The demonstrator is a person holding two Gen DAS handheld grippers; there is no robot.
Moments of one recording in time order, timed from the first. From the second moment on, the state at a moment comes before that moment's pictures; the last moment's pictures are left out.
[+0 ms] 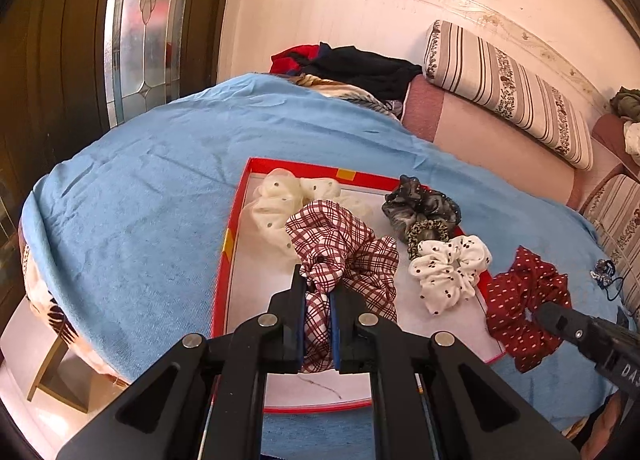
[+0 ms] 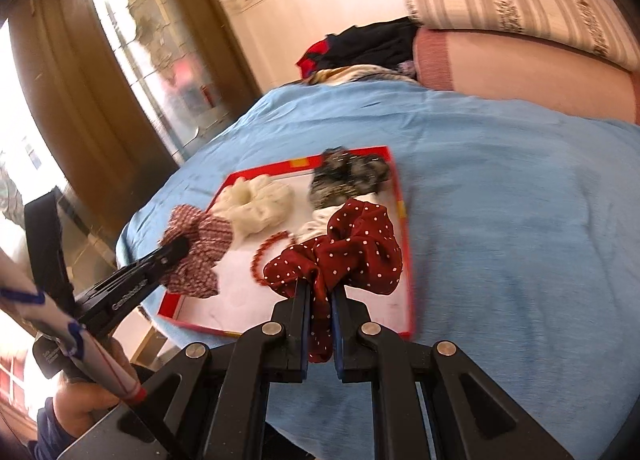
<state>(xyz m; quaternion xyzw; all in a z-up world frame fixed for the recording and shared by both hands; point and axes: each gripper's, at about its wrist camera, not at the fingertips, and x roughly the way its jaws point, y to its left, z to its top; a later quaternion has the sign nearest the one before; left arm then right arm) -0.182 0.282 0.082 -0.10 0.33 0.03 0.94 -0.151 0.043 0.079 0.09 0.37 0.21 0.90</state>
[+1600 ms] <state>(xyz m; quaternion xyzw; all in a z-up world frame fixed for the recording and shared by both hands) -0.162 0.274 0.059 -0.04 0.37 0.08 0.92 -0.099 0.090 0.023 0.05 0.43 0.21 0.88</state>
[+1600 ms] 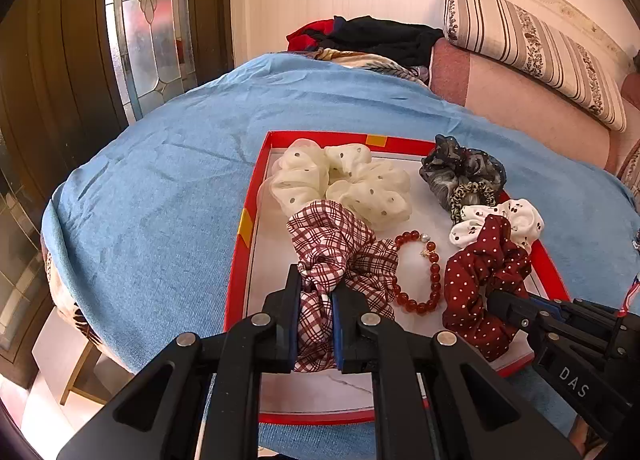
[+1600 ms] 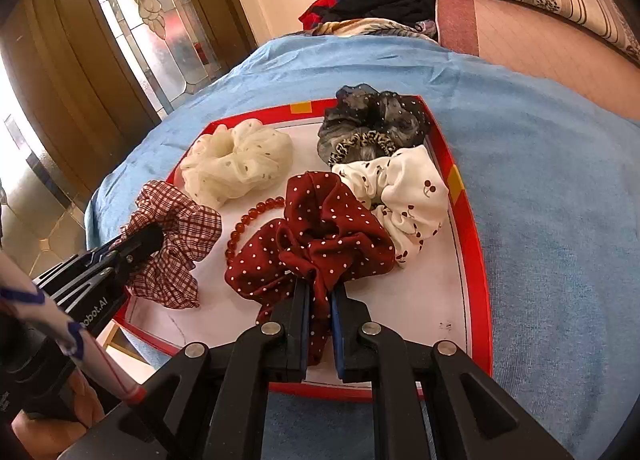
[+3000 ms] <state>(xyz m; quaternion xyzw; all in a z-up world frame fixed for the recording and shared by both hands) -0.309 0.217 0.184 0.02 0.31 0.14 0.94 -0.274 0.016 0.179 0.02 0.25 0.19 0.95</state>
